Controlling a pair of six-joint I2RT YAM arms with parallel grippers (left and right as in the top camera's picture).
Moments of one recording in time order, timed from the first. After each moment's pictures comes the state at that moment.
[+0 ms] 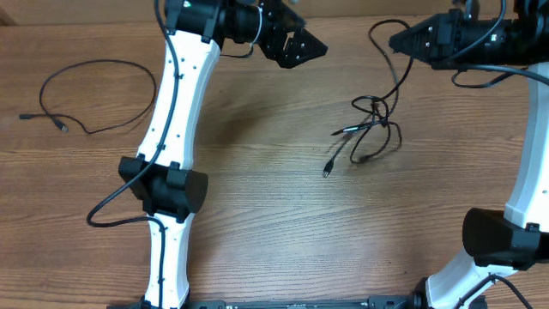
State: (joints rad) left arm -0.29 2.33 2.64 -1.16 0.99 0.31; right arm -0.11 1.88 2.39 -1.57 -1.02 0.04
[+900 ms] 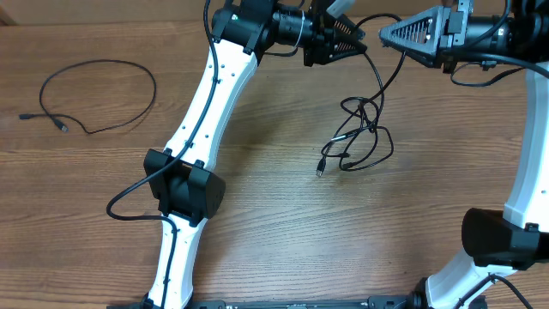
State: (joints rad) left arm -0.41 2.35 2.55 -0.81 1.16 0.34; right arm -0.10 1.88 2.39 -1.57 -1.30 0.19
